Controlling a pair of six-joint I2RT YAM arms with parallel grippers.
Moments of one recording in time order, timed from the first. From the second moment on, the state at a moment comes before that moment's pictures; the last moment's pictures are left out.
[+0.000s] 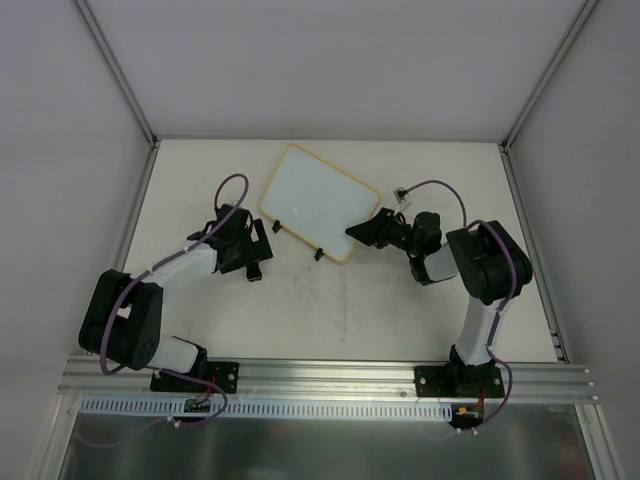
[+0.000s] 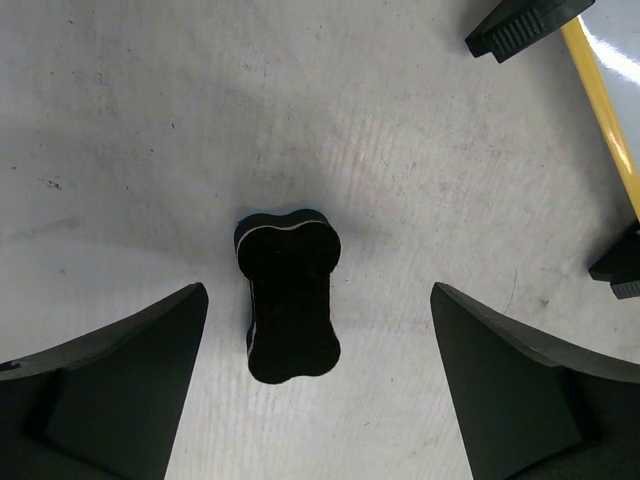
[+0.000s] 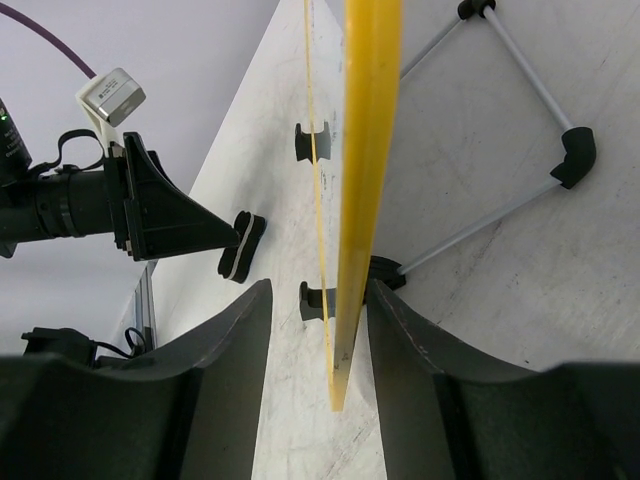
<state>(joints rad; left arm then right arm) -0.33 1.42 0.74 -0.31 -0.08 -0.62 0.31 1.92 0.61 1.20 -0.70 0.82</state>
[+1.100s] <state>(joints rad) -0.33 0.75 0.56 -0.36 -0.14 -0.56 0.16 1.28 0.20 1.18 -0.55 0.81</state>
